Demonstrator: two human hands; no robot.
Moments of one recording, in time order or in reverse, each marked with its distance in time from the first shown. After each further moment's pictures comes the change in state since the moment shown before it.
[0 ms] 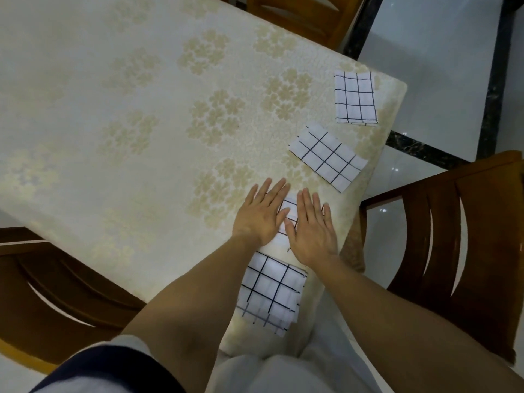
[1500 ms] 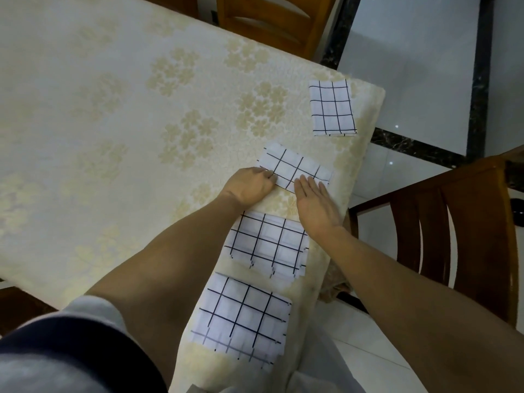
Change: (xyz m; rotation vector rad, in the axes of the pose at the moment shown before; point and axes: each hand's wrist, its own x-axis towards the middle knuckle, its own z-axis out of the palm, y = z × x) left_hand 0.125 -0.009 -0.078 0.464 -0.103 0.326; right_hand 0.092 0.047 -0.072 -0.164 -0.207 -0.067
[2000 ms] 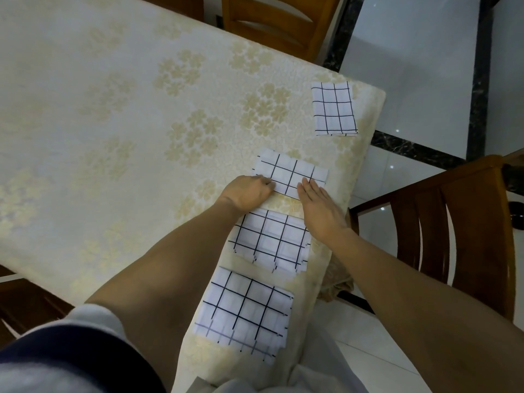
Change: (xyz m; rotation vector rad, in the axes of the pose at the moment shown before) left_hand -0.023 0.006 0.002 0.038 -0.080 0.017; right_hand -0.015 0.009 0.011 0.129 0.009 -0.062
